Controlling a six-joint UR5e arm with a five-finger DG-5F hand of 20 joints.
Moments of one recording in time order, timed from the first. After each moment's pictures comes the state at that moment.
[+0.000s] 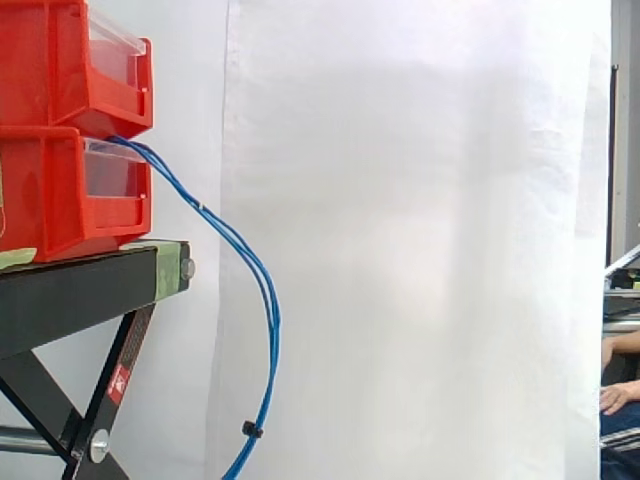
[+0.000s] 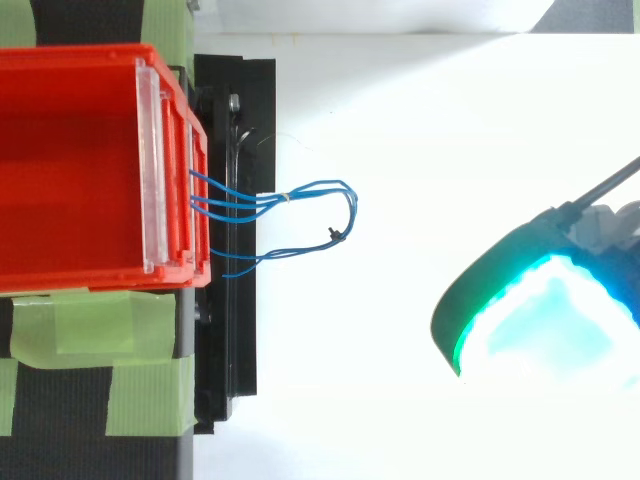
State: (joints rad) arm 0.23 -1.56 -1.63 -3.11 -1.43 -0.05
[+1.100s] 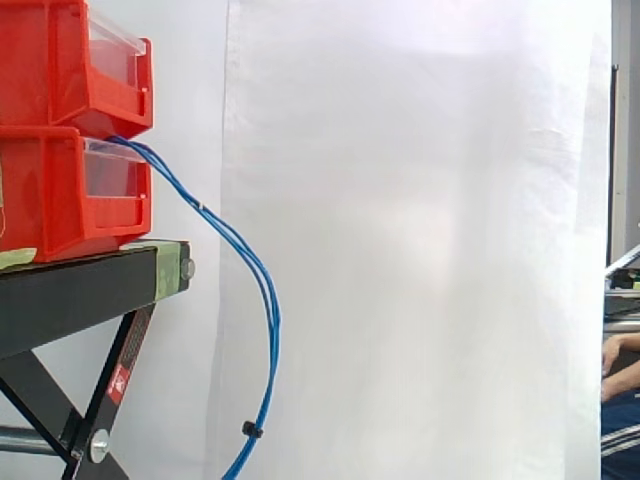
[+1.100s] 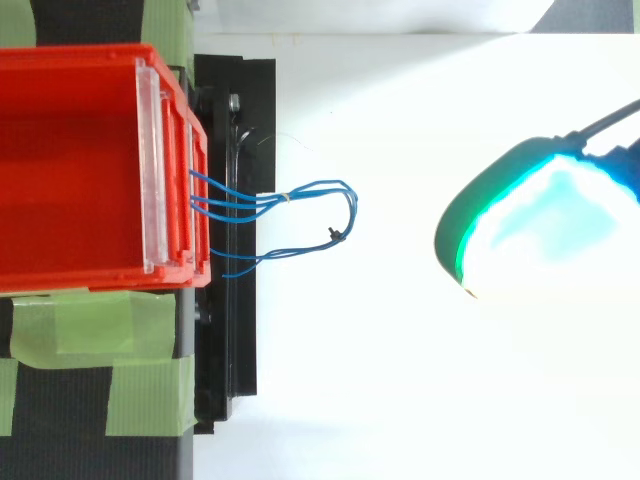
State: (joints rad) arm 0.19 -1.56 -1.63 -3.12 -1.43 0.08
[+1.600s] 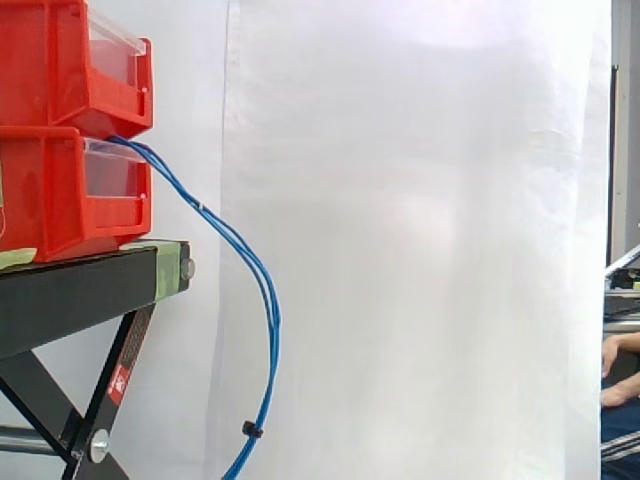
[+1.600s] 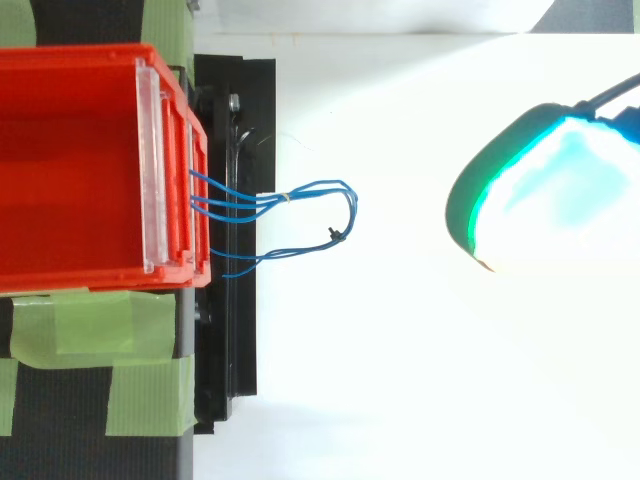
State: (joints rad) arm 0.16 -1.56 -1.63 -3.12 -1.48 0.10
